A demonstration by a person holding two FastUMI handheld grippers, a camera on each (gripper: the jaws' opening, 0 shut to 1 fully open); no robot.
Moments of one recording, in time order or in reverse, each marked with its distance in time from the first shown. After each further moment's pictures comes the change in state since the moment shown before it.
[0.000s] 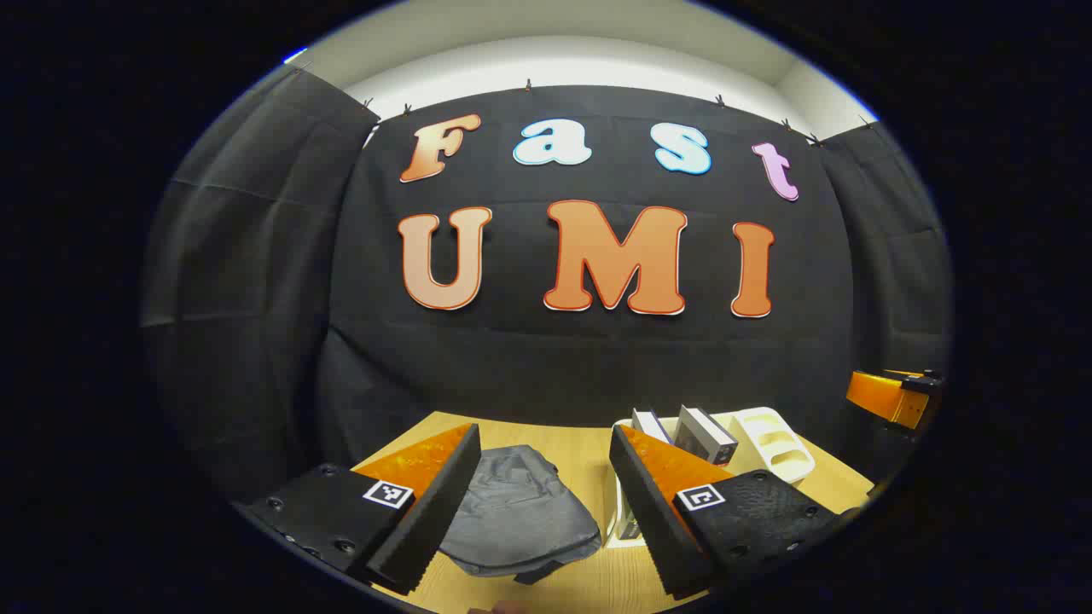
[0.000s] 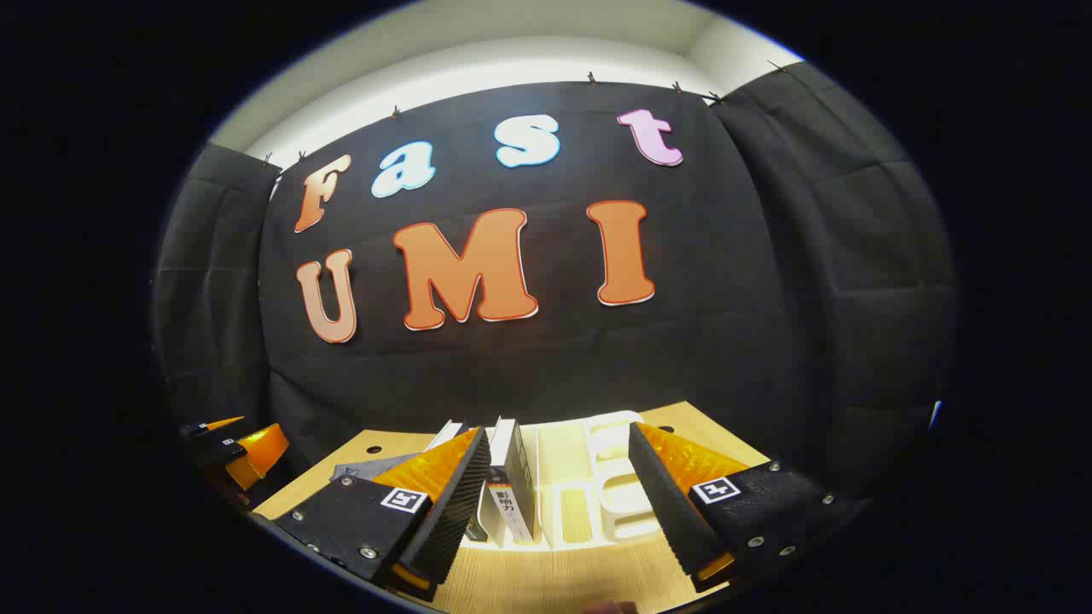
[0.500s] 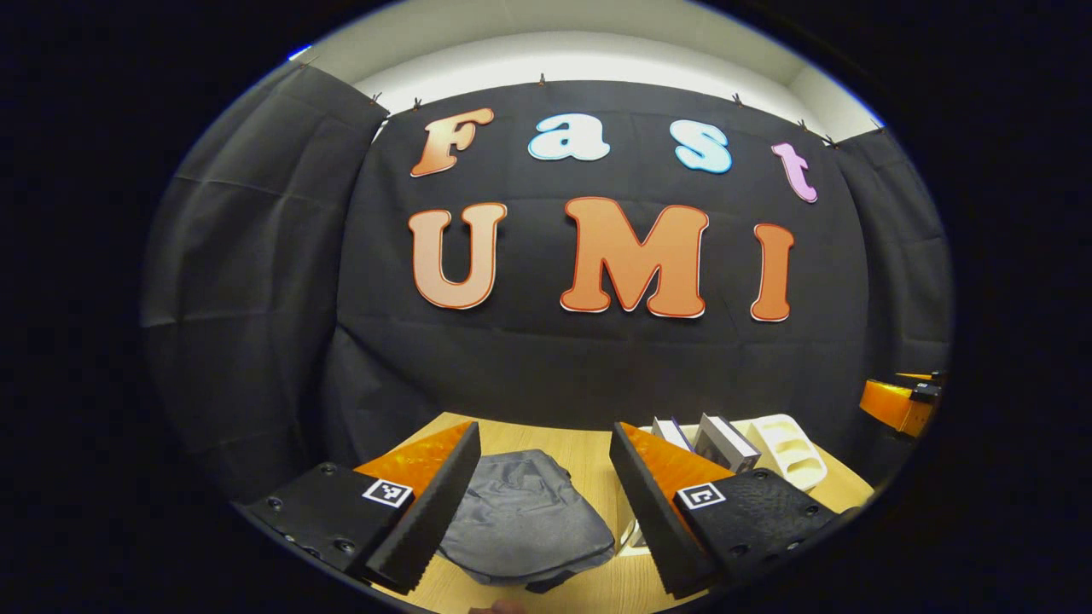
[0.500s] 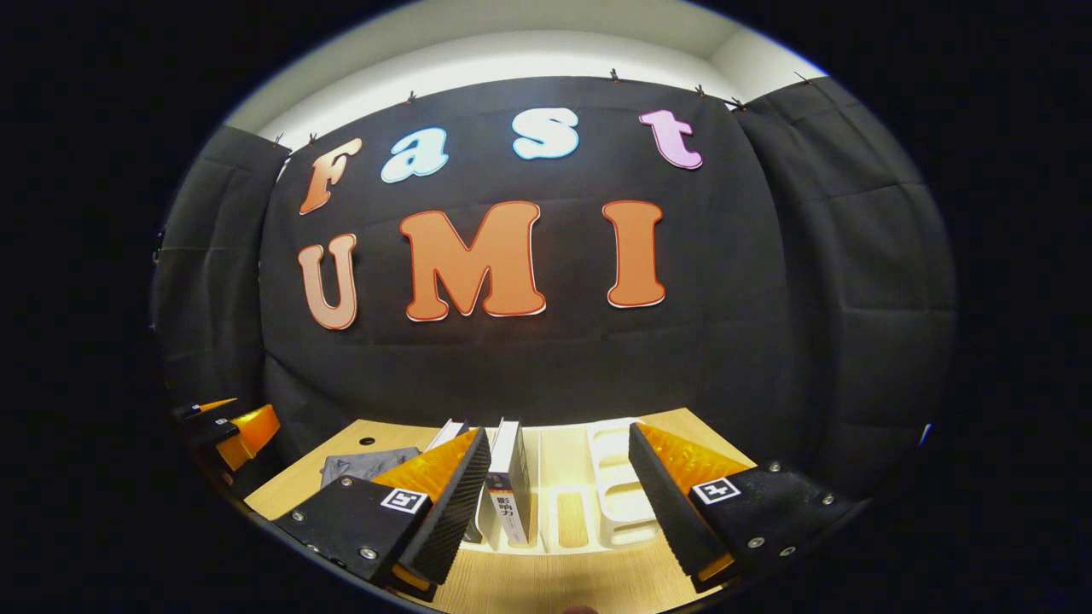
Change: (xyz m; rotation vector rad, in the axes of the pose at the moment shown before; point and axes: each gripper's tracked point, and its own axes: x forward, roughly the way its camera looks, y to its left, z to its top) left arm 0.025 0.025 0.012 -0.024 -0.004 0.041; right arm 0.013 0.008 -0.001 -0.071 0.043 0.015
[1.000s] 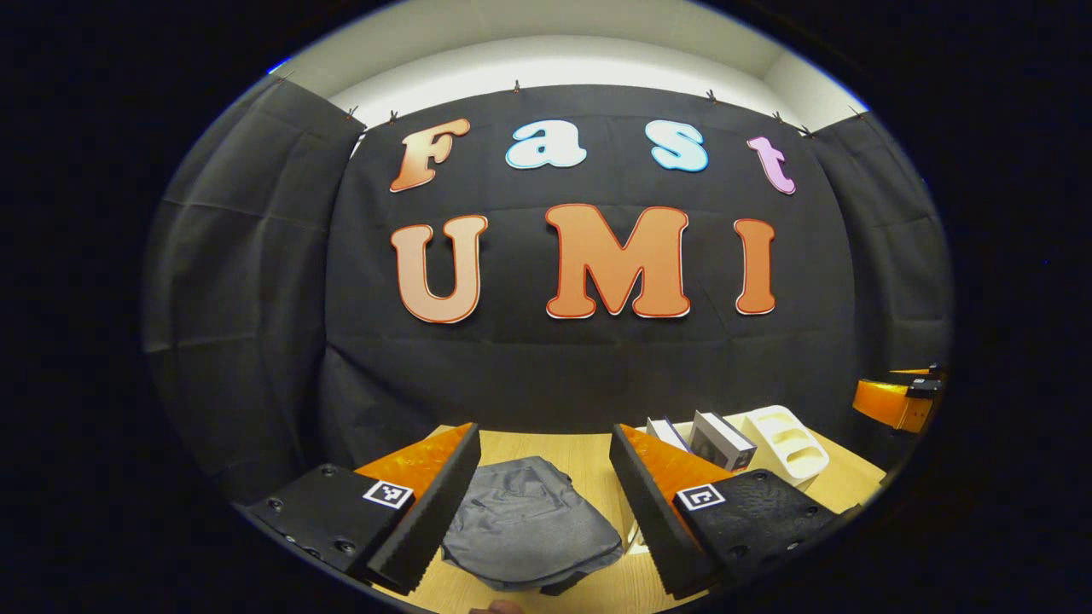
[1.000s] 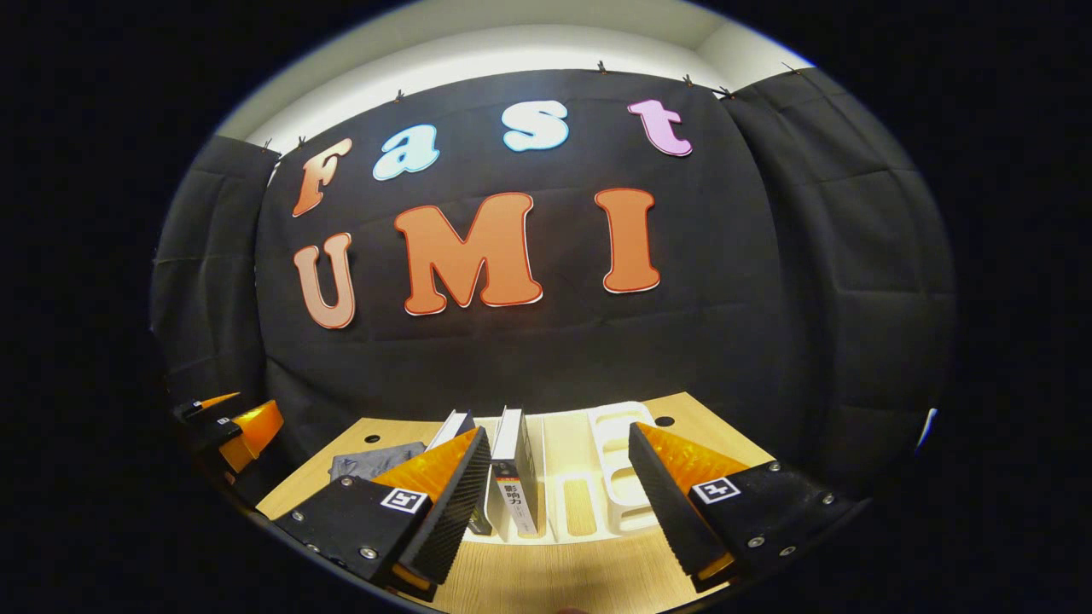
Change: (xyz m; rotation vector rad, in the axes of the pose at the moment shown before) left arm -0.006 -0.005 0.005 0.049 -0.013 -0.049; right arm -0.013 0.002 -0.006 0.028 0.010 -0.021
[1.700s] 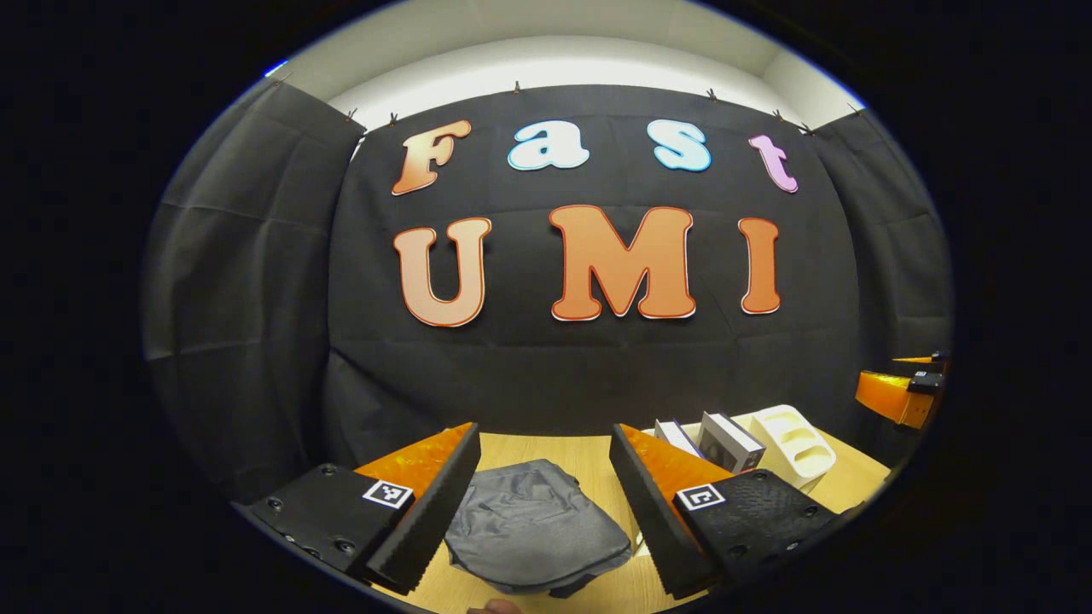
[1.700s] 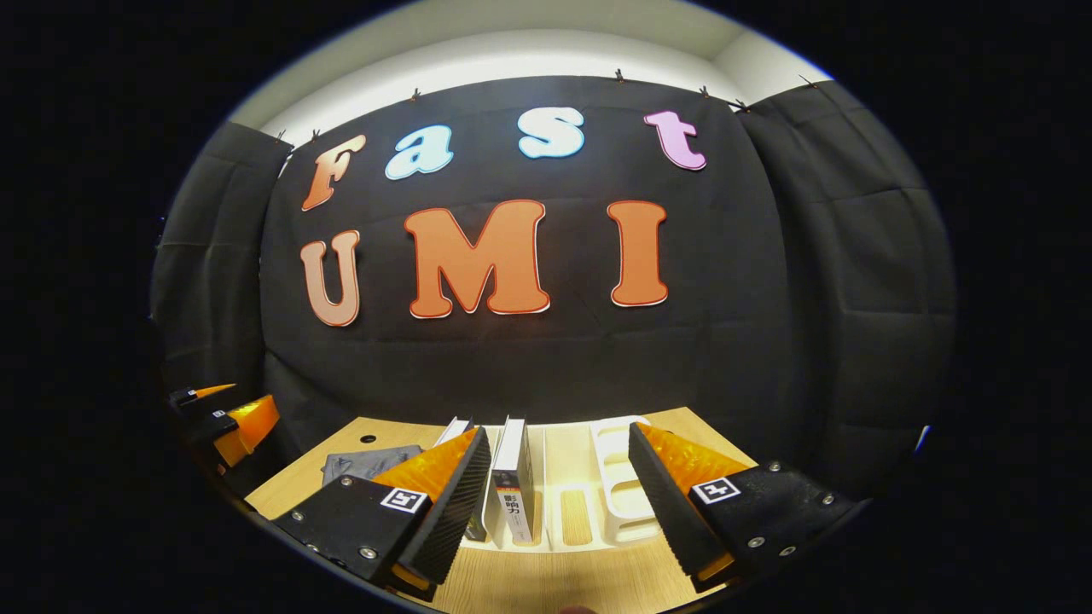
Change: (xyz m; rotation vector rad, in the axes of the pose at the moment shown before) left arm 0.007 0.013 0.005 0.046 -0.006 0.021; right arm 0.009 0.008 0.006 -0.034 -0.019 0.018
